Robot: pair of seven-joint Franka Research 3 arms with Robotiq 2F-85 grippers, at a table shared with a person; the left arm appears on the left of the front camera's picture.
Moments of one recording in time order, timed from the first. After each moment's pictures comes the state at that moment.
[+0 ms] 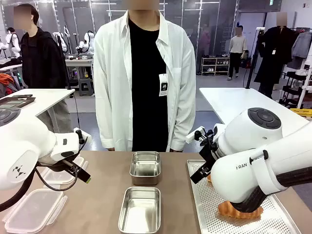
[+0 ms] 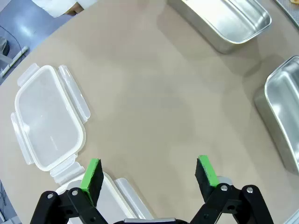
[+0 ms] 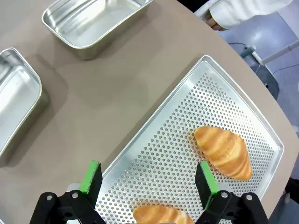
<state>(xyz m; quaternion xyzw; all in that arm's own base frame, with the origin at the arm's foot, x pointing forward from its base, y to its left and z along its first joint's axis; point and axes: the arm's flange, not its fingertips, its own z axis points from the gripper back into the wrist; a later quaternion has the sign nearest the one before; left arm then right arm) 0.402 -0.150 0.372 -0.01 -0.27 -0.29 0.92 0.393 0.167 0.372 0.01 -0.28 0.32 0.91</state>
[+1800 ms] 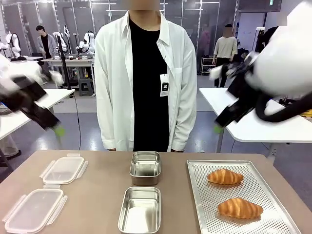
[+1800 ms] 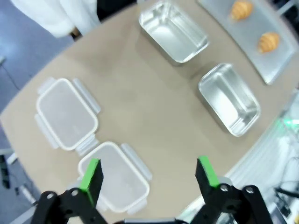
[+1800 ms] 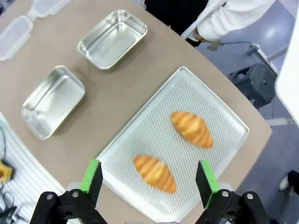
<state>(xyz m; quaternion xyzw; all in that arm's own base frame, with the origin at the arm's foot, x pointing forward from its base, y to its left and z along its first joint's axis) 0.391 -0.084 0.583 -0.11 -0.22 -0.33 0.91 0.372 0.108 0.591 0.06 -0.24 0.32 0.91</state>
